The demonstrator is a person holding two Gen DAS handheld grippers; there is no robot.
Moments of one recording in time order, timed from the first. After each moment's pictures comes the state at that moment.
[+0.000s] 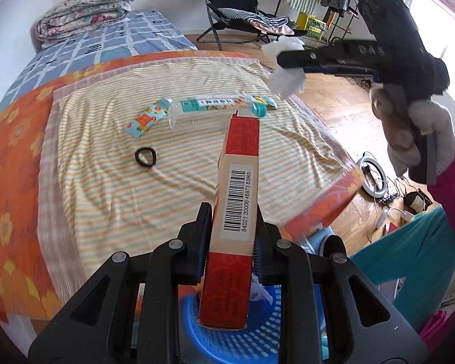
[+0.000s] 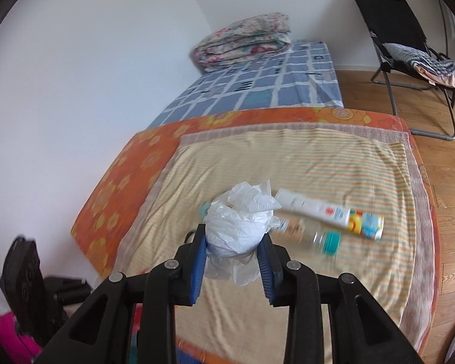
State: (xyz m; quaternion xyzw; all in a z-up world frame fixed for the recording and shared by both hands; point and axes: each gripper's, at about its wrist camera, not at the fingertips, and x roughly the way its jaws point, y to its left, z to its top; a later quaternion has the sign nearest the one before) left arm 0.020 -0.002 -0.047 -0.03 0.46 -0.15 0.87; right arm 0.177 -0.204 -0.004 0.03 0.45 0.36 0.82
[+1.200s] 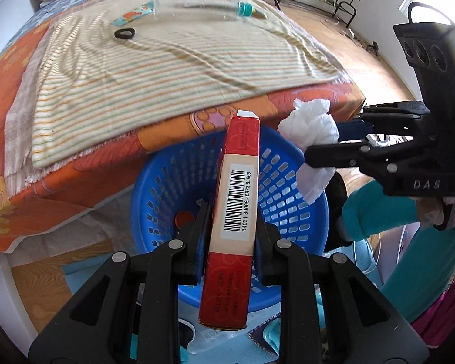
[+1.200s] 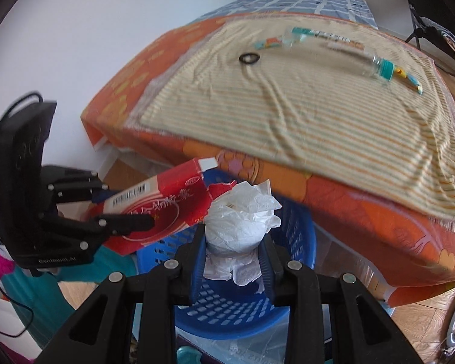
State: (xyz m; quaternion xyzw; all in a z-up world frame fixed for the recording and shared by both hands) left arm -0.080 -0.037 -0.148 -0.02 0.55 -0.14 0.82; right arm -0.024 -0.210 -0.126 -0.08 0.54 0.39 0.74
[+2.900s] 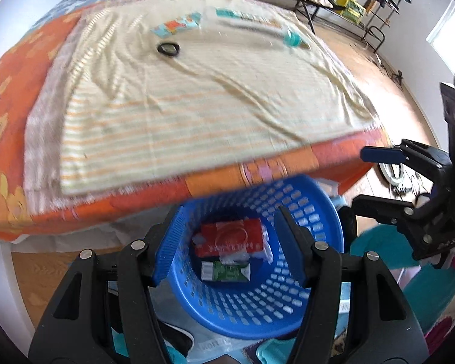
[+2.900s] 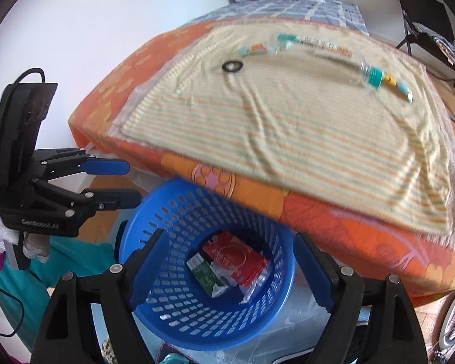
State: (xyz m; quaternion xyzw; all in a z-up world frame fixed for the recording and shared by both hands) left arm -0.033 -0.001 -0.124 -0.07 0.54 -0.07 0.83; right arm 0.004 -0.212 -0.115 -0.08 0.52 0.37 0.76
